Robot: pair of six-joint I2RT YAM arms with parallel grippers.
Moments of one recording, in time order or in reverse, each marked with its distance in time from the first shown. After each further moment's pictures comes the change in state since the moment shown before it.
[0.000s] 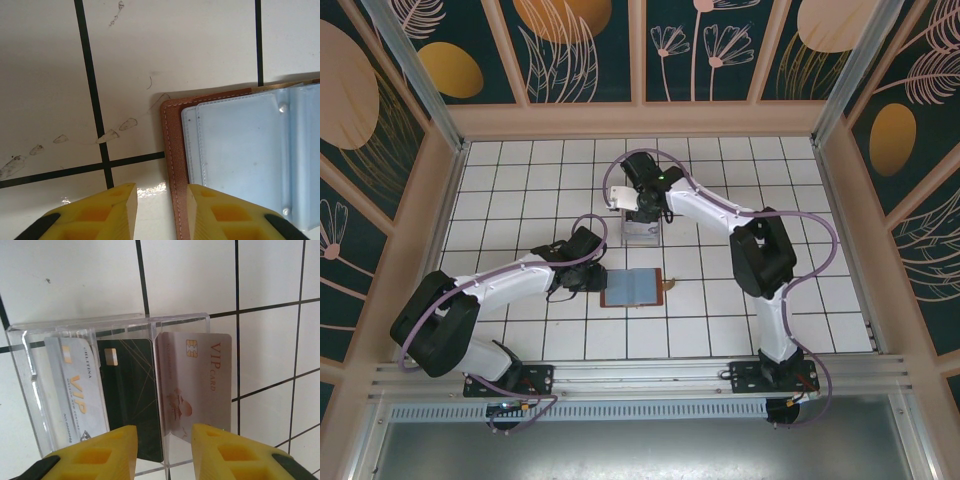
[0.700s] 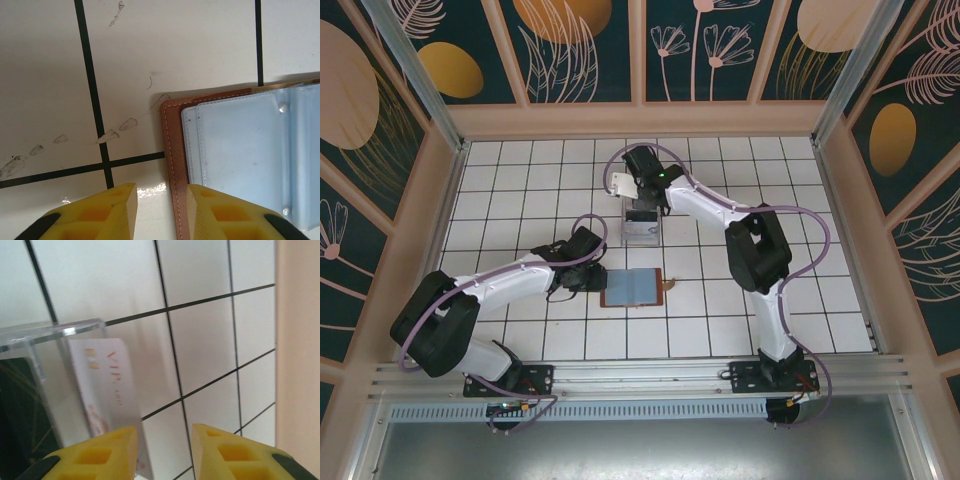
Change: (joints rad) left arm 0.000 0.000 0.000 0.000 0.000 0.000; right arm -0.030 0.047 0.034 0.160 0.120 -0.014
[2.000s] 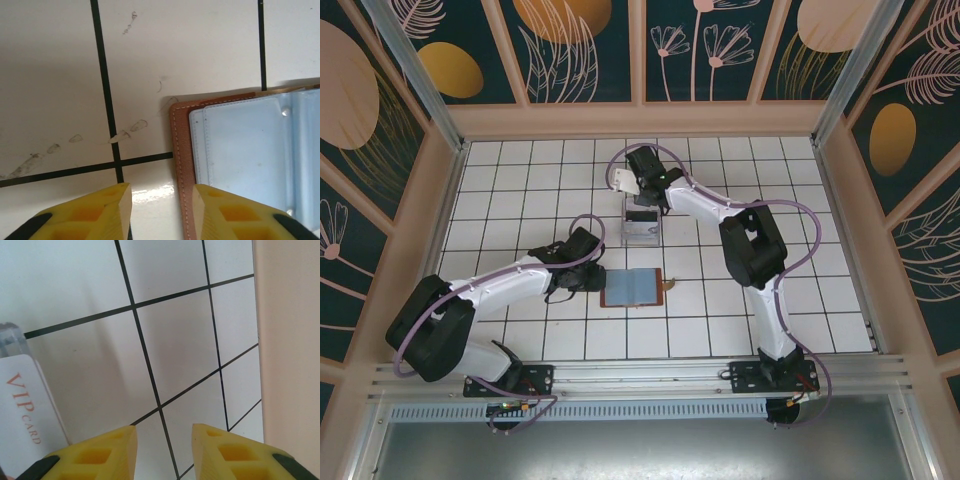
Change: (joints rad) left arm 0.000 -0.031 -0.012 -0.004 -0.039 -0.006; right arm -0.029 0.053 -0.018 0.135 0.040 -0.008
